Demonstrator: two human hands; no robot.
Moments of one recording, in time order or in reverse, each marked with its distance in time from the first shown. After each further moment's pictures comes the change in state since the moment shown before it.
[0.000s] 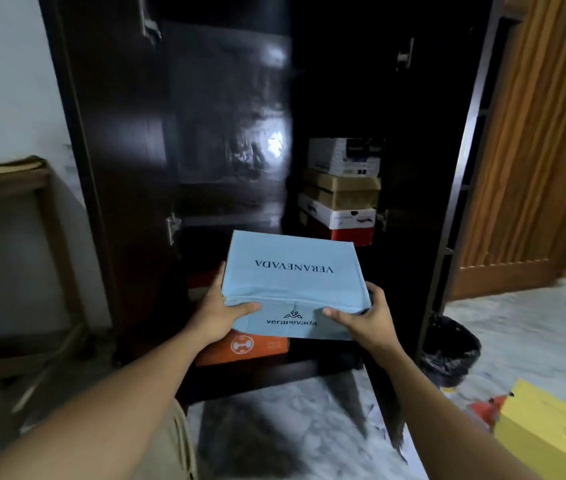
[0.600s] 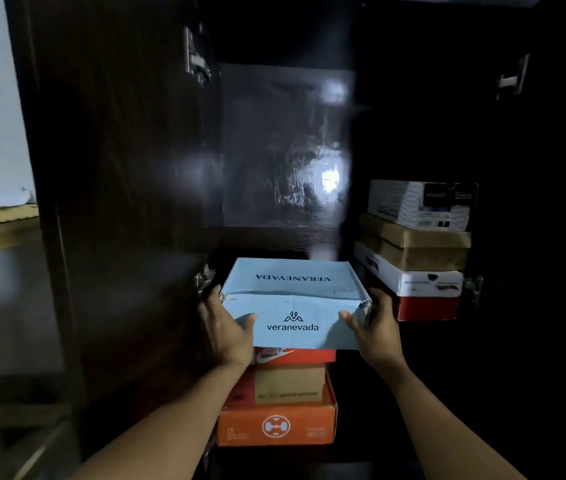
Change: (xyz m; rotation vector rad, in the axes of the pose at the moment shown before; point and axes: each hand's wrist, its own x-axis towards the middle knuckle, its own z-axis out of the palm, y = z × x) left_hand 0.133 -0.032 -0.020 0.285 0.781 -0.099; right_hand 0.183 -0.001 0.113 -0.070 -0.055 -0.182
